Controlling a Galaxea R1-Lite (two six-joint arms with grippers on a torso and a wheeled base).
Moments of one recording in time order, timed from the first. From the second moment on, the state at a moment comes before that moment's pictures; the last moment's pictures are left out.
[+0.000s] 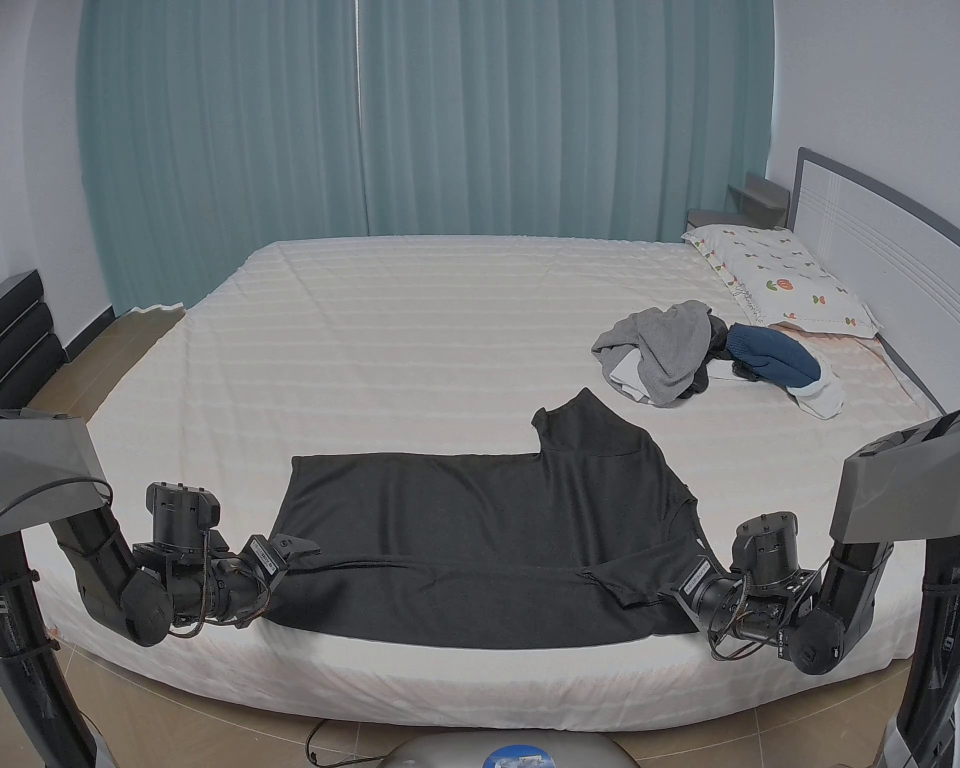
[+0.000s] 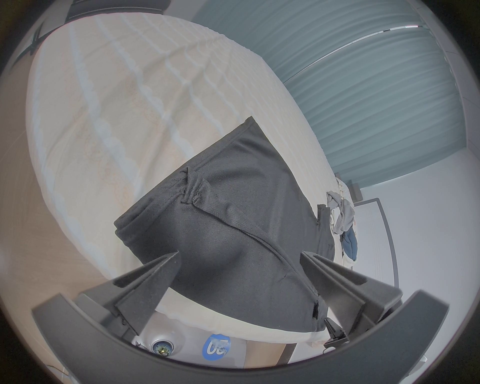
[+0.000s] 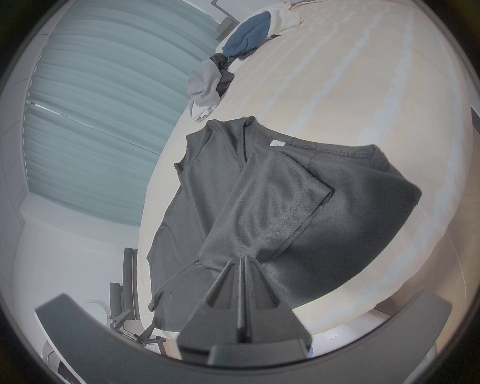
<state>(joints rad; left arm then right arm) -0.10 2.08 -0.42 -0.93 -0.26 -0.93 0.38 2.22 -0.36 -1.23 0.00 1.11</state>
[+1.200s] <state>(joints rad) -0.10 2.11 -0.43 -0.93 -0.26 -0.93 0.30 2.31 -0.39 -1.31 0.01 1.09</state>
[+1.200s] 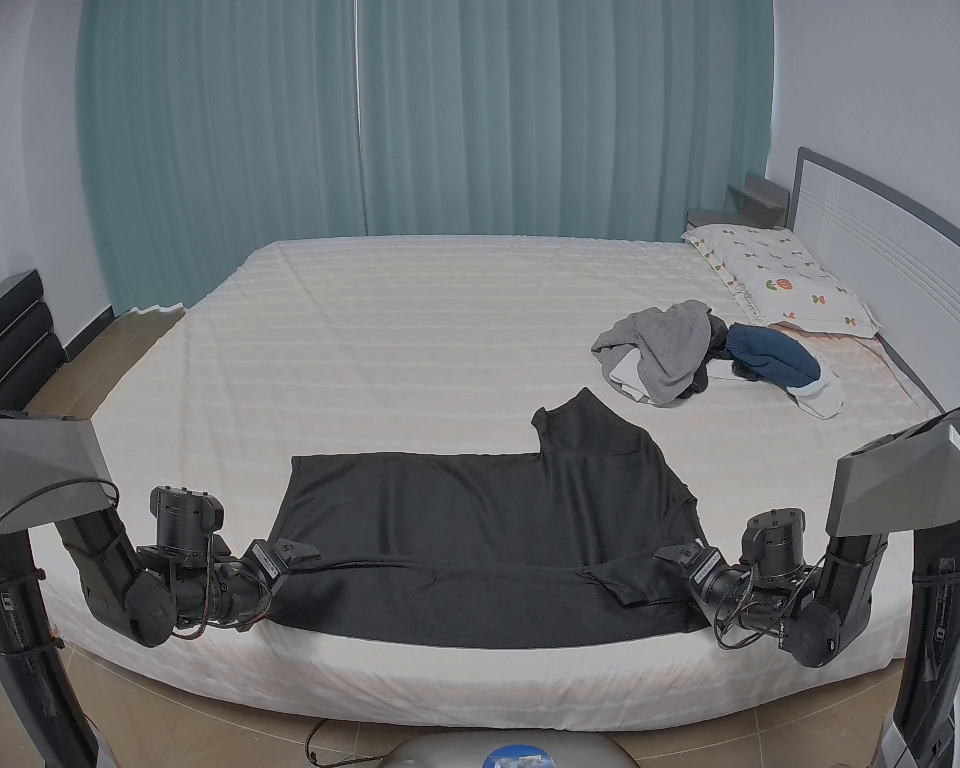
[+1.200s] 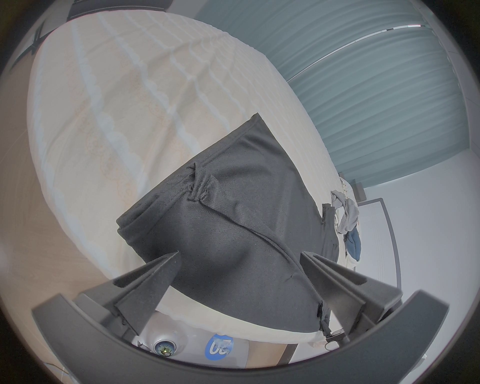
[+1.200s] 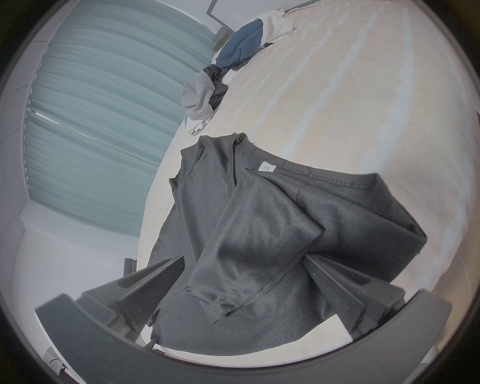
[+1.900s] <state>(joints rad) -0.10 2.11 -0.43 -0.93 -0.25 -0.93 0.30 2.30 -0.37 -1.31 0.00 1.09</state>
